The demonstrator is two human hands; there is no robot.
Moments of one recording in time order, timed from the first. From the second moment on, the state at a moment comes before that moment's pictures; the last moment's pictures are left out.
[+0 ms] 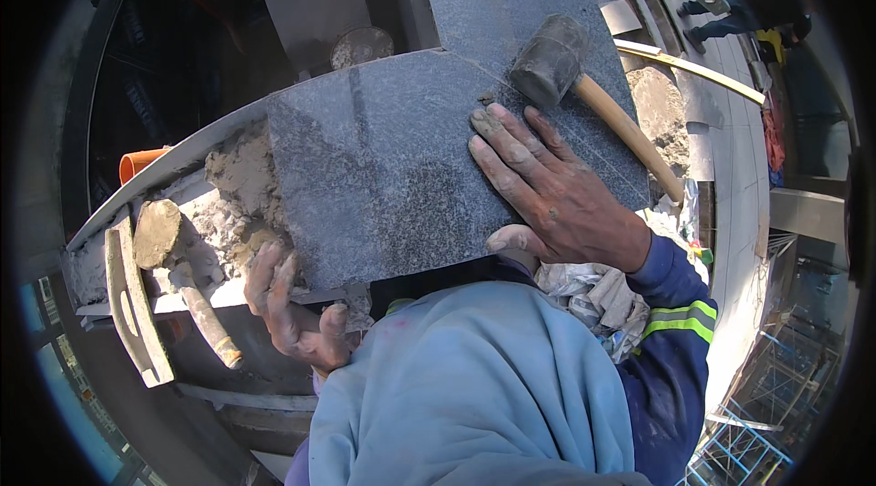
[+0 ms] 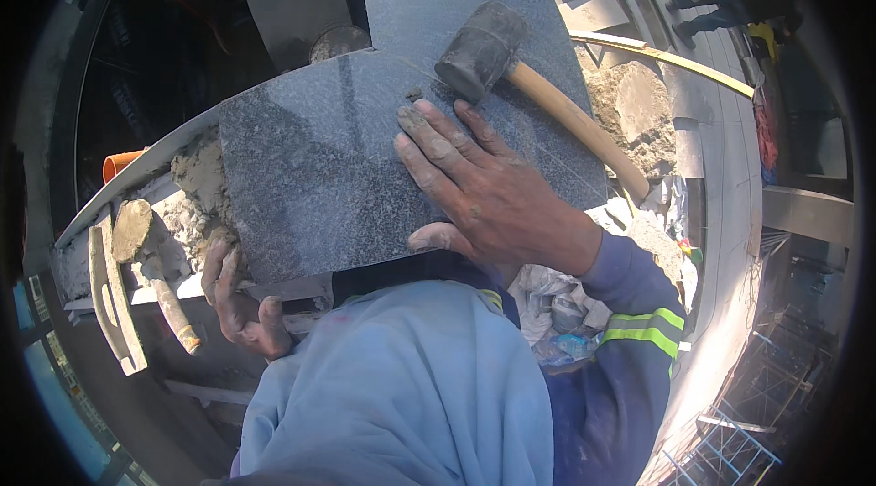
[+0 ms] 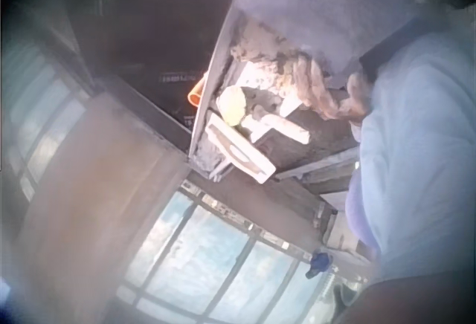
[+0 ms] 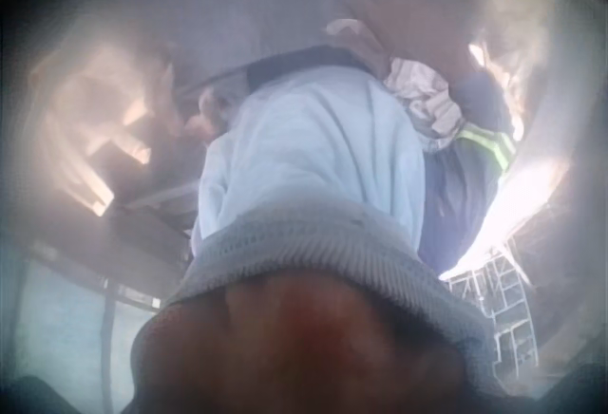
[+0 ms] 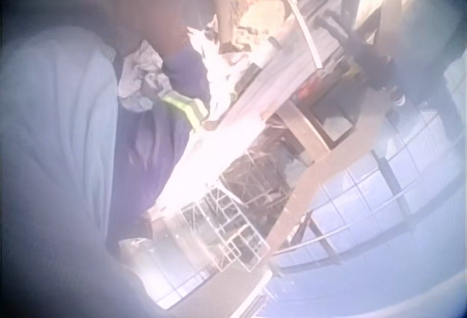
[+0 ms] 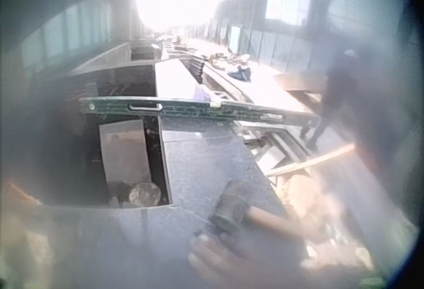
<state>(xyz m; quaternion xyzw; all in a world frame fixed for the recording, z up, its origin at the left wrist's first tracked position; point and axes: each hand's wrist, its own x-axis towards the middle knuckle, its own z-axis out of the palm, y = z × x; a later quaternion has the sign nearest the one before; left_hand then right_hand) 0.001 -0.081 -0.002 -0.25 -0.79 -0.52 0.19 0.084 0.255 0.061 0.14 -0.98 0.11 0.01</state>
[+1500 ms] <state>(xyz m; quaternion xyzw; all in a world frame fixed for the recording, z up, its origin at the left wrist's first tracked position) -0.112 0.095 0.042 -0.59 -0.81 -0.07 -0.03 0.116 0.294 0.080 -0.03 -0.95 0.22 0.20</state>
